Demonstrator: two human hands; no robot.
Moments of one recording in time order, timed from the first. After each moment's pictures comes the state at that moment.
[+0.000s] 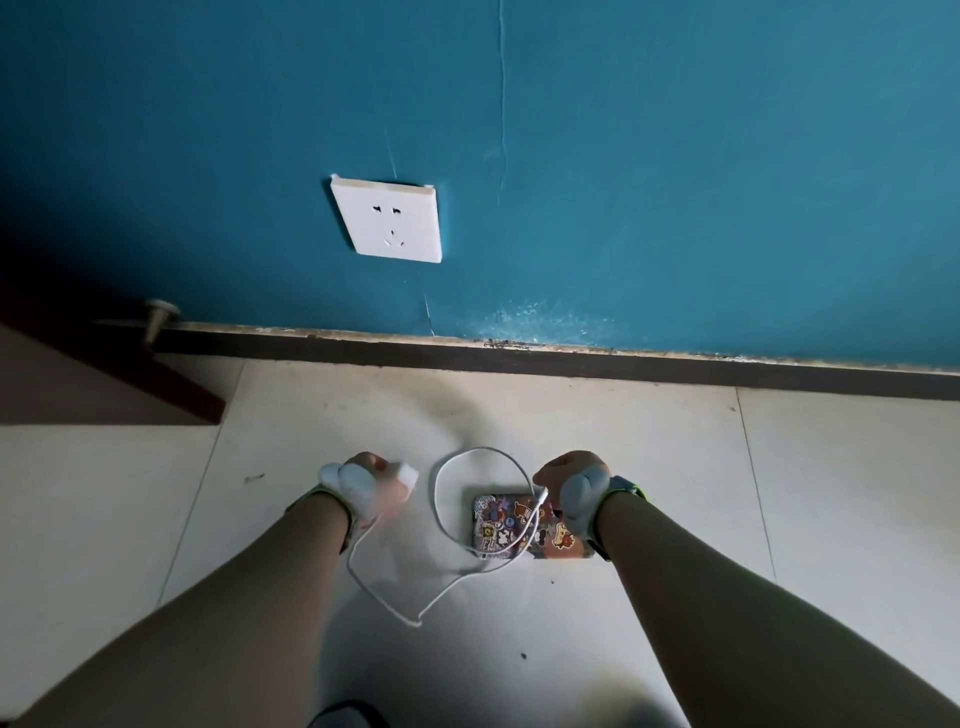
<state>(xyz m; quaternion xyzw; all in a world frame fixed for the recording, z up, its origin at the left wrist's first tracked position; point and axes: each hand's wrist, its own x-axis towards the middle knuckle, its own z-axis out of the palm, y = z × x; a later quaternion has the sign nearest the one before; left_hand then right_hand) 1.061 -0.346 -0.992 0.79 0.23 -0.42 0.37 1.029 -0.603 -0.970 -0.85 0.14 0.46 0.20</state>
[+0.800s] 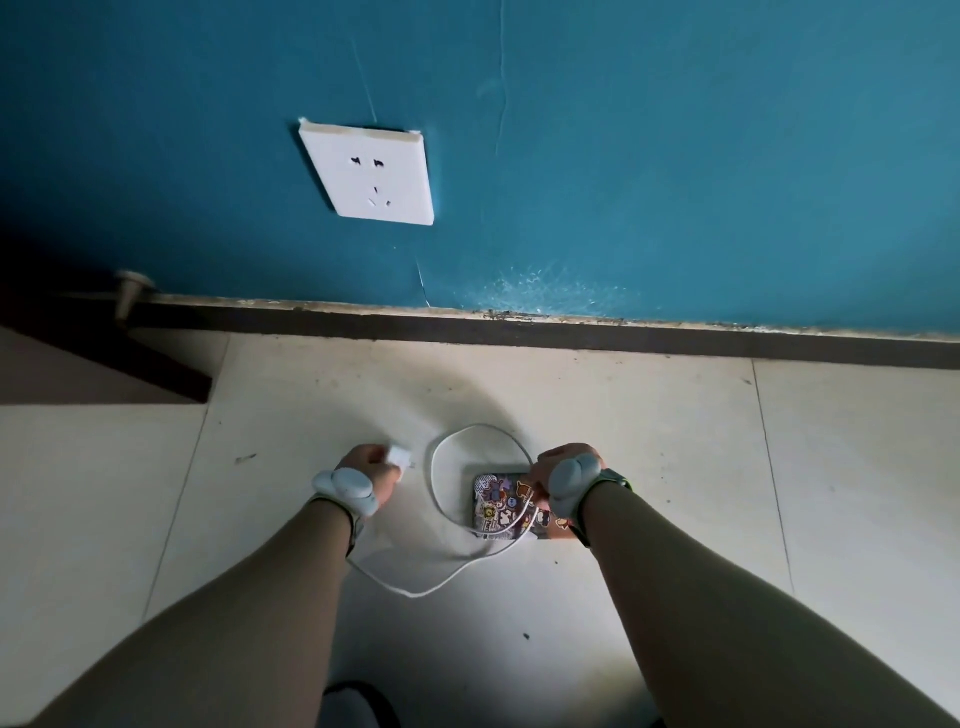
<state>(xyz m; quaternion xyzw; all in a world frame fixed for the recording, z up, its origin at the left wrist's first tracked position) 1.052 -0.341 -1.029 0.86 0.17 -0.34 0.34 1.021 -0.596 -1.023 -0.82 0.24 0.42 0.32</state>
